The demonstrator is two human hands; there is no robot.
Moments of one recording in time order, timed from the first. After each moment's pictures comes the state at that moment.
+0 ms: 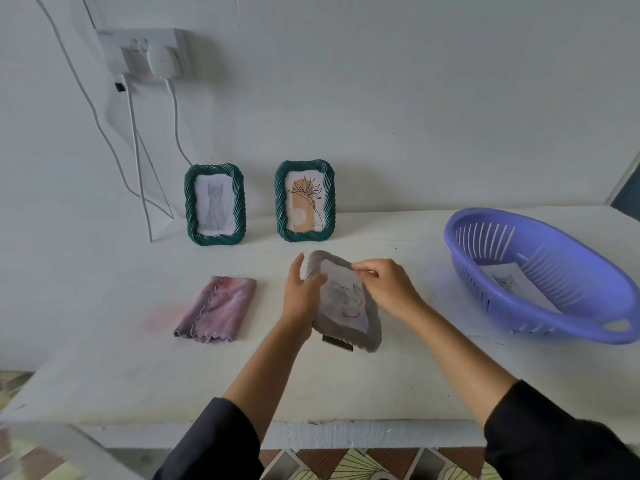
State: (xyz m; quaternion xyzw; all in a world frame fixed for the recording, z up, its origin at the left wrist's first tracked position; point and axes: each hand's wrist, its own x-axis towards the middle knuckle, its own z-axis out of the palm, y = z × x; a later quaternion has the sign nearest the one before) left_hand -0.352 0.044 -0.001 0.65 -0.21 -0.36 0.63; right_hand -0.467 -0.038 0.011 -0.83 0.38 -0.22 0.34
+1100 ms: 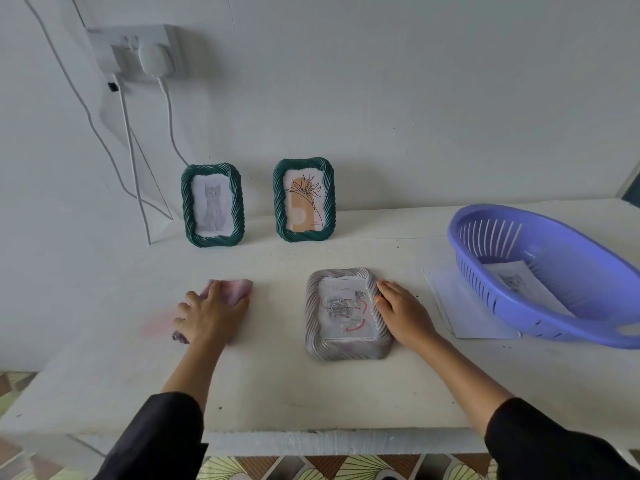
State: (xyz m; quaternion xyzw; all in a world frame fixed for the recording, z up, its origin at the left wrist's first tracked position) left_hand -0.229 0.091 -0.046 0.97 -0.20 -0.06 0.13; right_hand -0.489 -0.065 -0.060 -0.86 0.43 -0.13 0.23
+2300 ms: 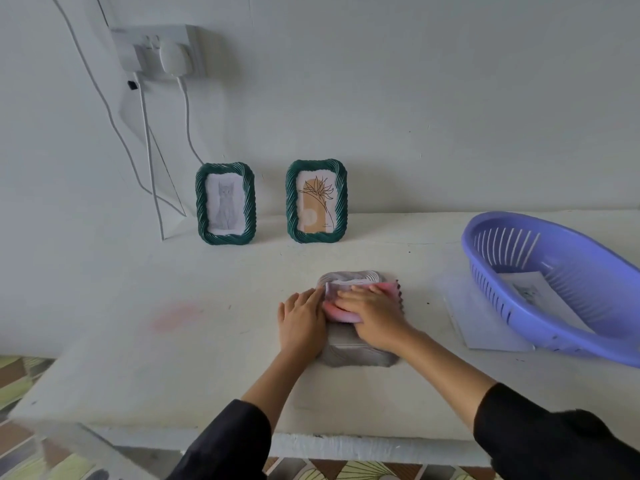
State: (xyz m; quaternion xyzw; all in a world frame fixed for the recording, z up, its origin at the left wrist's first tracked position) left_hand -0.324 0.042 -0.073 0.86 -0.45 -0.06 0.25; right_hand -0.447 -0.050 -0.051 -0.96 0.22 -0.11 0.14
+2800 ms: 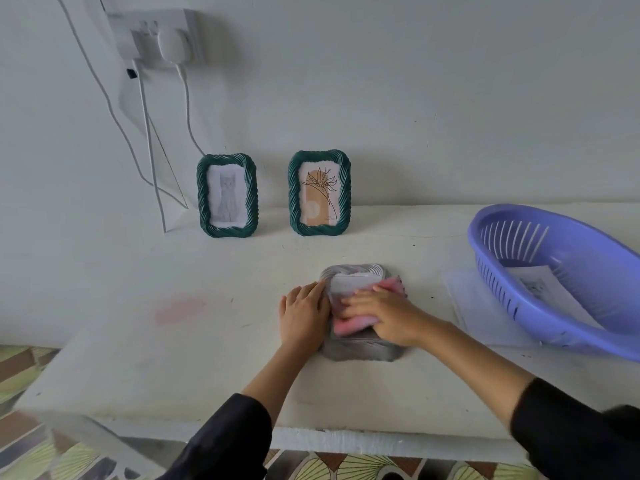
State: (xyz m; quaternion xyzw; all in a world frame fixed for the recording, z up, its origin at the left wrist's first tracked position) left_hand -0.321 0.042 -0.076 0.86 -0.45 -0.06 0.24; right_hand -0.470 -0.055 -0.036 -0.97 0.14 -0.03 0.20
